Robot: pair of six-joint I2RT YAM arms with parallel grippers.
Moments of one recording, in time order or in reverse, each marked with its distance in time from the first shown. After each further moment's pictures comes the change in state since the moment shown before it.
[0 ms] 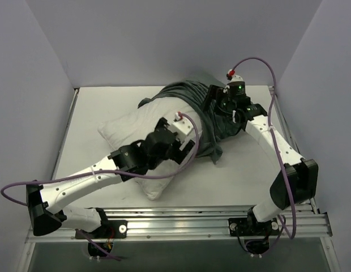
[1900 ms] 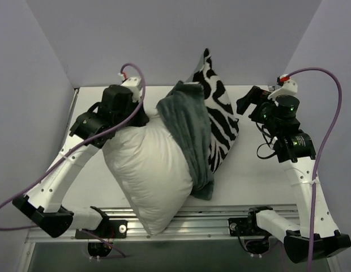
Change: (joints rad) left arm 0.332 0.113 0.523 -0.467 0.282 -0.299; right arm -0.171 -0.532 -0.103 -0.134 0.113 -0.058
